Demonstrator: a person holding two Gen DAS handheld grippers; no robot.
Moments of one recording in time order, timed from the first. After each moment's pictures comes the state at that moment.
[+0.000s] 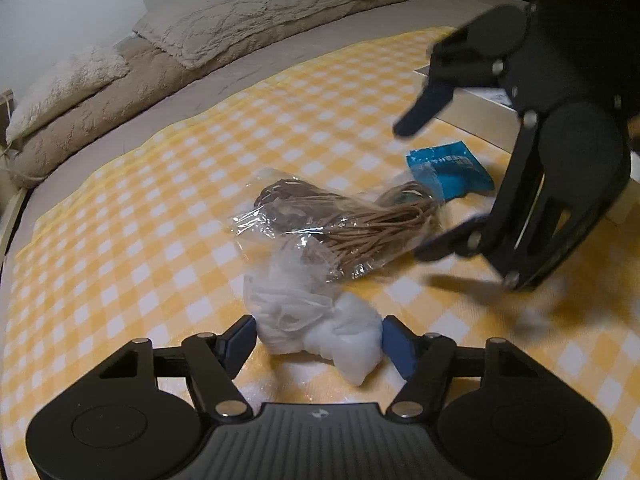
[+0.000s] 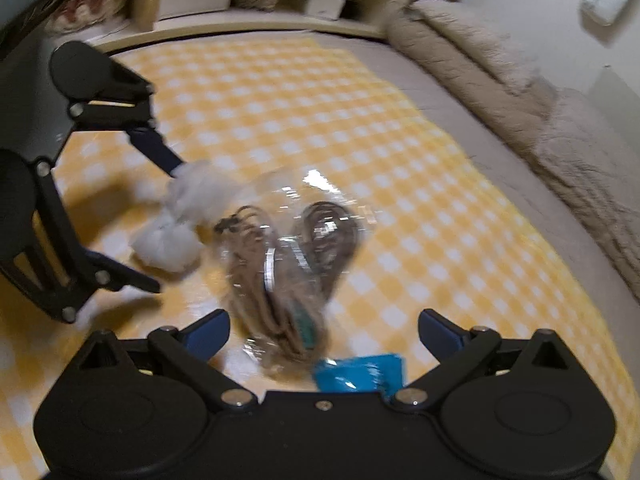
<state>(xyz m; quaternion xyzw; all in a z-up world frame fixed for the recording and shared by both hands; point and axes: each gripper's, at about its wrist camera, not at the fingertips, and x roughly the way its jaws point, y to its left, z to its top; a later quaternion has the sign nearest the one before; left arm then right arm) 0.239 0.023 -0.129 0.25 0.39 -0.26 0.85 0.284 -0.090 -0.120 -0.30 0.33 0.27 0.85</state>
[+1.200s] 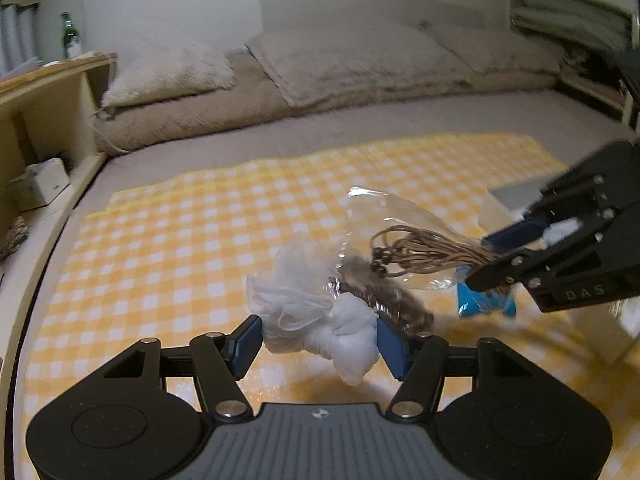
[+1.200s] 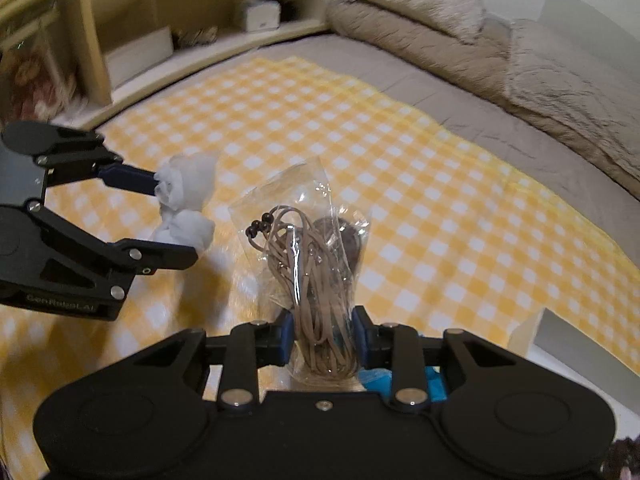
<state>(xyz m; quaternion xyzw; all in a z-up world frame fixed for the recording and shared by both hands) 0.228 0.047 -0.061 0.11 0.35 -0.16 0.92 0.278 -0.101 -0.075 -0.16 0.38 0.22 0.88</state>
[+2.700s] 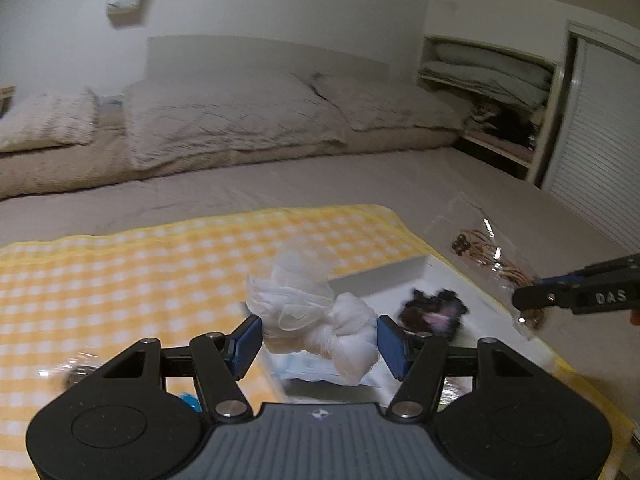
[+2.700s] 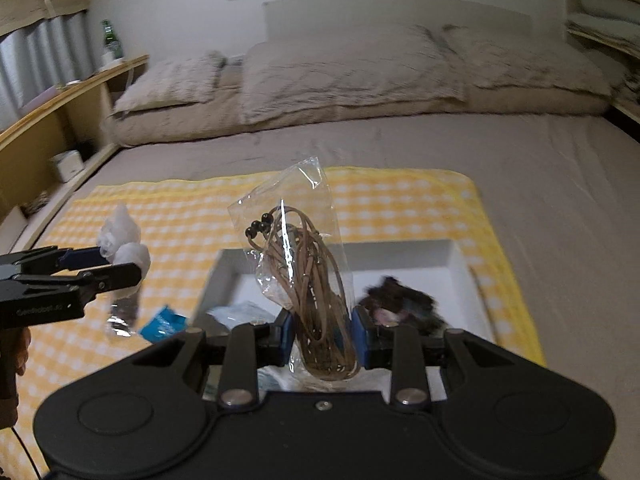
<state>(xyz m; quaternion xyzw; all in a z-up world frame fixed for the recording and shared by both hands) 0.208 -0.174 -0.032 0.03 0.30 -0.31 0.90 0.157 -0.385 -0.017 0.05 0.33 -0.02 0.94</state>
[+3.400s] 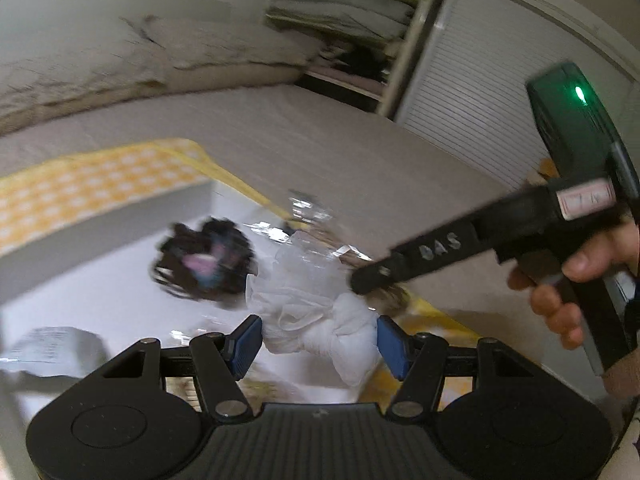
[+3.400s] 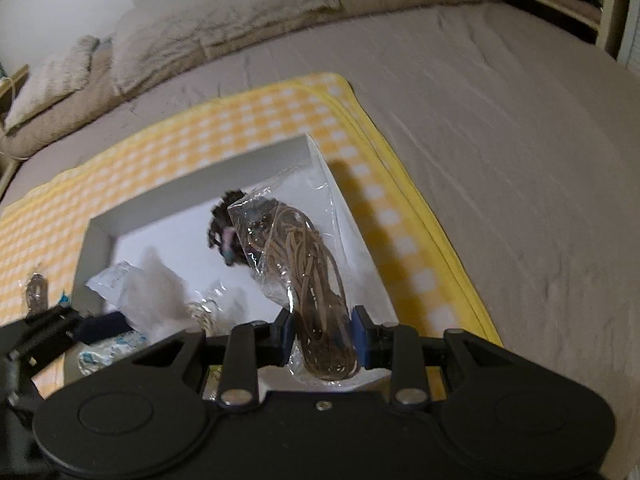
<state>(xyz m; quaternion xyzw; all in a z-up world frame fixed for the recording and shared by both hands) 0.173 -0.320 -0.109 0.03 0.35 -0.52 0.78 0.149 -0.470 -0.076 0.15 0.42 -0.14 0.89</state>
